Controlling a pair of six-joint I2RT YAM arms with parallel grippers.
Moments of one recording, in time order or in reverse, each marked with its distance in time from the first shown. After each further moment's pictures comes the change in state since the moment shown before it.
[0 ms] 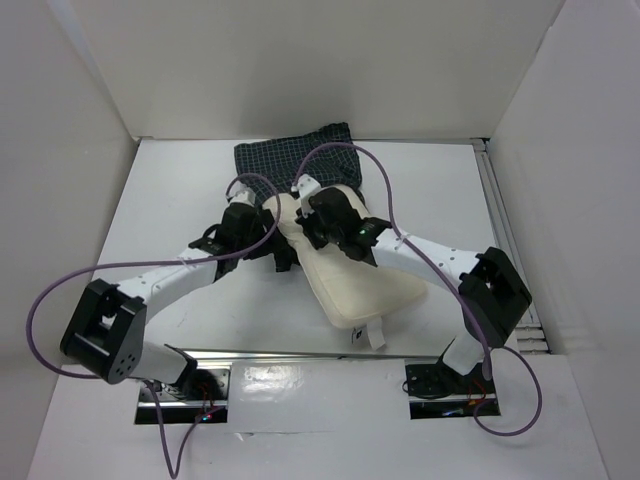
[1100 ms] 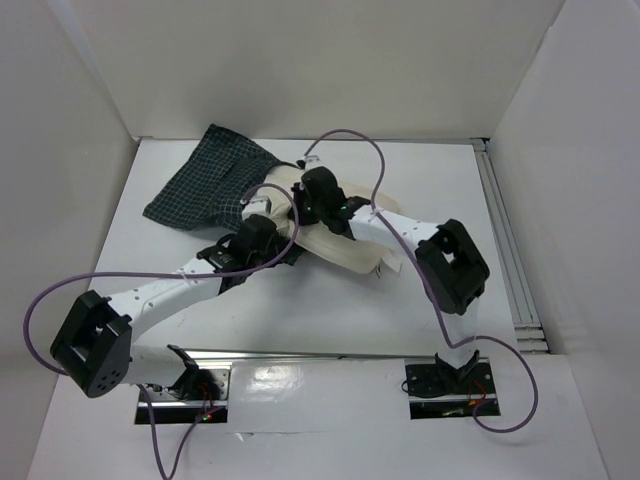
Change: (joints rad) left arm -0.188 -0.032 0.044 -0.140 -0.233 0.086; right arm -0.082 0.347 0.310 0.013 -0.021 0.417
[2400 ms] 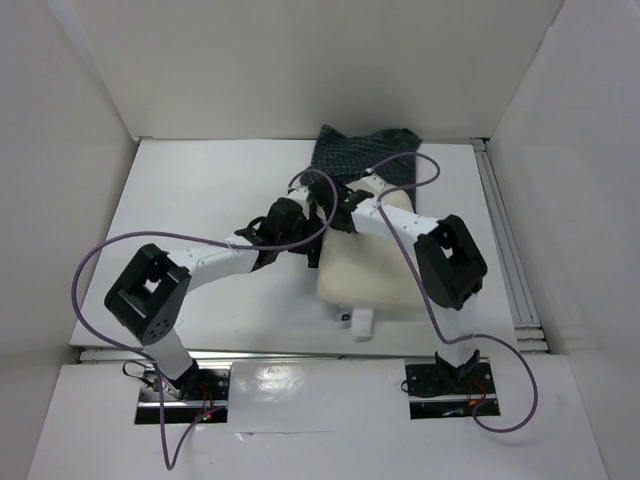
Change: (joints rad) left arm -0.013 0.351 0.202 0.256 0.307 0.168; right arm -0.063 -0.040 -0.073 -0.389 0.606 0.790
